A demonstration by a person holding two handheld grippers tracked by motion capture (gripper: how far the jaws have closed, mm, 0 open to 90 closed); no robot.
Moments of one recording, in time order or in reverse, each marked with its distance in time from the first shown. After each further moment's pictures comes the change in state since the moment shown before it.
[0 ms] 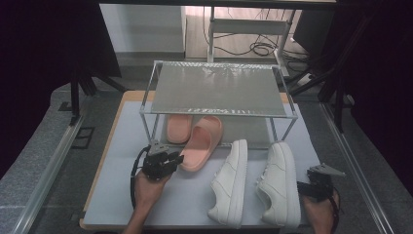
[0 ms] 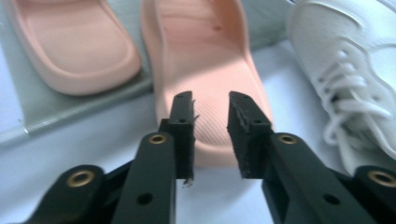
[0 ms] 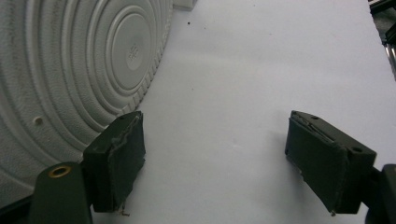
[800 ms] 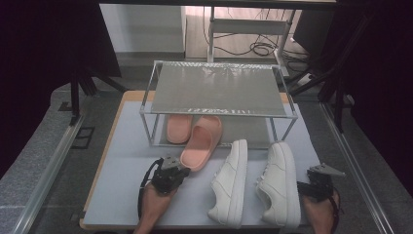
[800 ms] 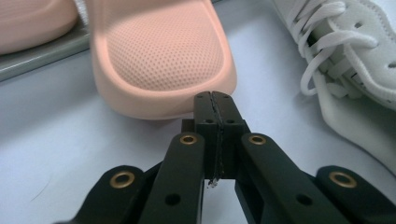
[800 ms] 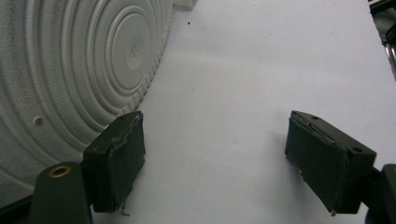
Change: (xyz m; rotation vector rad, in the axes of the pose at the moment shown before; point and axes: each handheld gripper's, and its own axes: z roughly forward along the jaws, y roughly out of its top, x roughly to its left) left arm -0.027 -0.023 0.023 0.091 -0.044 0.062; right arm 0.000 0.000 0.000 -0.002 -0.001 0.001
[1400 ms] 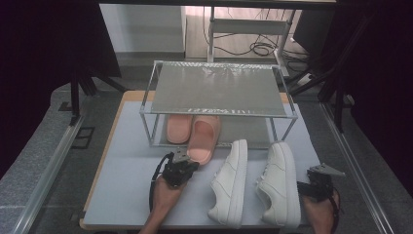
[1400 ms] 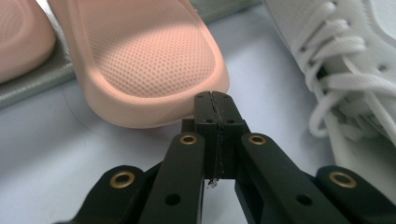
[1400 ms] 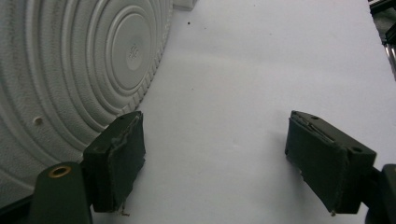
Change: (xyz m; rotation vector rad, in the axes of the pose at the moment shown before) left arm 0.000 0.020 0.029 -0.020 0.005 -0.003; right arm 0.000 0.000 0.000 0.000 0.000 0.000
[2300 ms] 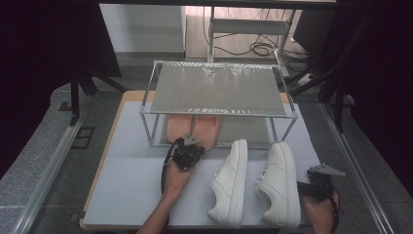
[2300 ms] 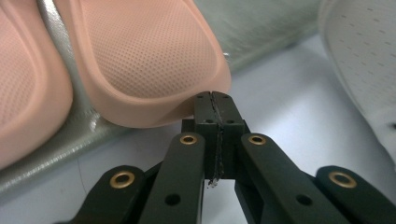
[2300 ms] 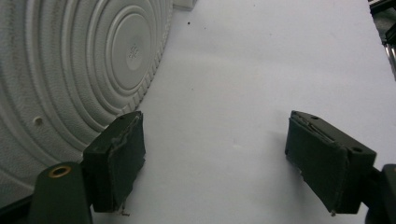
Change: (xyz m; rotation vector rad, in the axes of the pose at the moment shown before) left arm 0.017 0.035 0.045 0.006 0.078 -0.012; right arm 0.000 0.000 0.000 0.003 0.001 -0.001
